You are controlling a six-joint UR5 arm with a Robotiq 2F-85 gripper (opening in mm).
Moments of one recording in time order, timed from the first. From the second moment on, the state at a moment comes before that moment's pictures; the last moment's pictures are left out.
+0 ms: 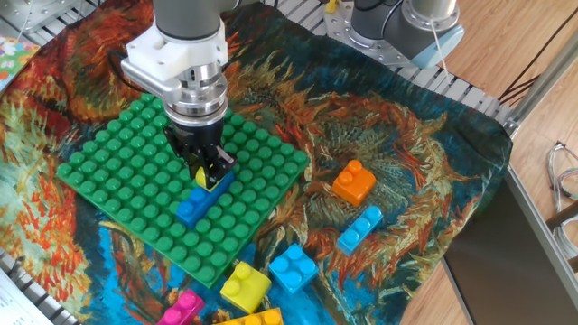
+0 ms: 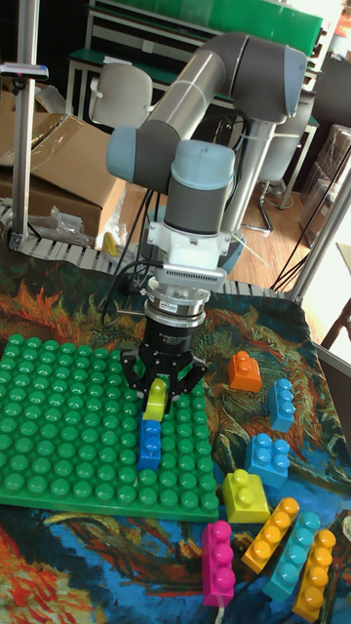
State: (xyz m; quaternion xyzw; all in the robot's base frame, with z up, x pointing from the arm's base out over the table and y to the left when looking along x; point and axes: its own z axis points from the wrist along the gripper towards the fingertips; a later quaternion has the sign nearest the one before) arm 0.592 0.005 0.084 -0.03 0.99 0.03 0.10
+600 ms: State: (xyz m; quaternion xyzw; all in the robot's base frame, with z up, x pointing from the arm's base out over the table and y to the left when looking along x) arm 0.596 0.006 0.077 -0.04 0.99 0.03 0.10
